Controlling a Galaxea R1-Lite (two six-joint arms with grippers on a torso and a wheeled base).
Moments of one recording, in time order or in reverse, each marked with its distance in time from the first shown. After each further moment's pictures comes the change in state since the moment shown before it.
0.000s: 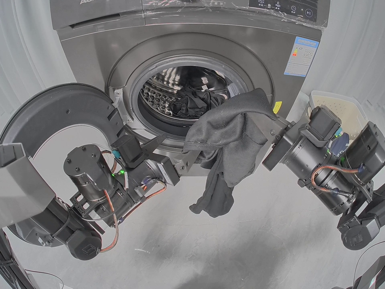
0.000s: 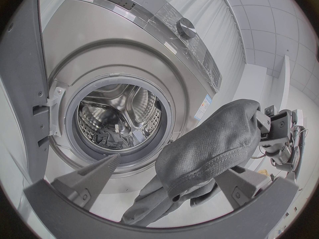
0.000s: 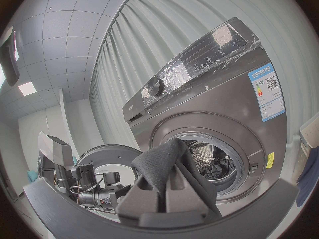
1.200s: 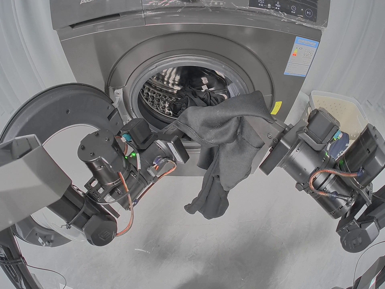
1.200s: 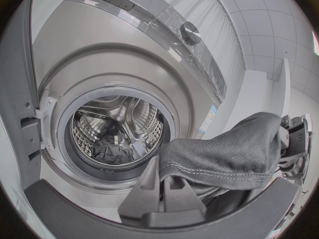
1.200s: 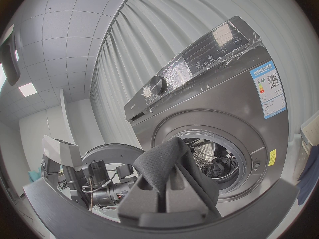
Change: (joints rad) left arm 0.009 0.084 -0.184 0.000 0.032 0.001; right arm 0.022 0.003 0.004 0.000 -0.012 0.000
